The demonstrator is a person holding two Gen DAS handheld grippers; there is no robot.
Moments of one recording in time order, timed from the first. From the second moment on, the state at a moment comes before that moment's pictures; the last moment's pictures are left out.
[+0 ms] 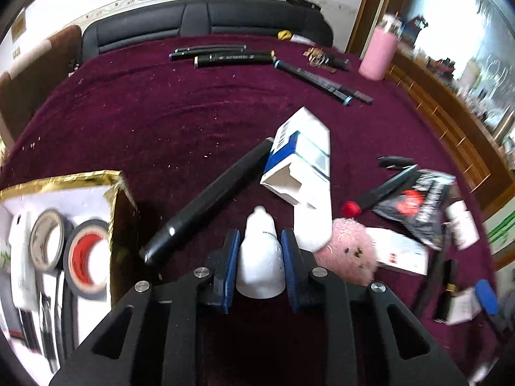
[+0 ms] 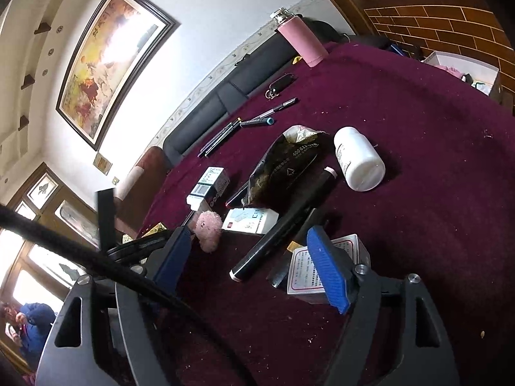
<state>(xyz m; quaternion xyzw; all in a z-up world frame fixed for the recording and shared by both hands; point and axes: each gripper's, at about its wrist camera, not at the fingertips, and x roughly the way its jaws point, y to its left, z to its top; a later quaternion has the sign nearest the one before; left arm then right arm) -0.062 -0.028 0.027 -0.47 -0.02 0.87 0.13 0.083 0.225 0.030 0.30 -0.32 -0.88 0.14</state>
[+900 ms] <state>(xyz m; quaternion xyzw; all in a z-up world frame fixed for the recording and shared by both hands) 0.061 -0.047 0.016 -0.46 -0.07 0.85 0.25 0.083 0.208 0.035 0.31 -0.25 -0.91 0.11</state>
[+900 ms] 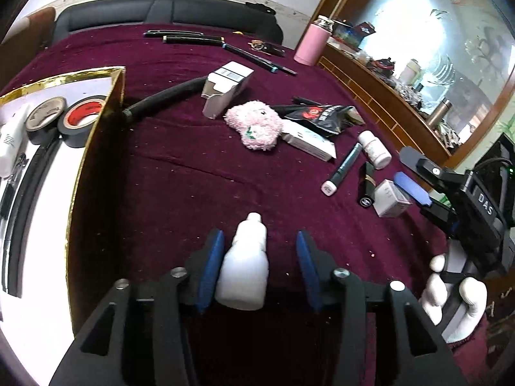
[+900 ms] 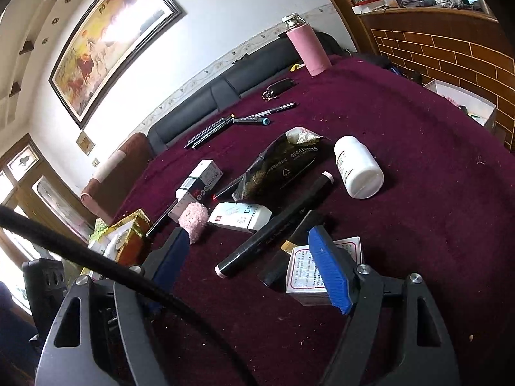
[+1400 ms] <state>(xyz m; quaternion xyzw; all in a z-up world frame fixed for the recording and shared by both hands) 0.068 -0.029 0.018 -0.46 -0.02 0.86 0.24 0.077 0.211 0.039 0.32 -0.25 -0.90 0.15</state>
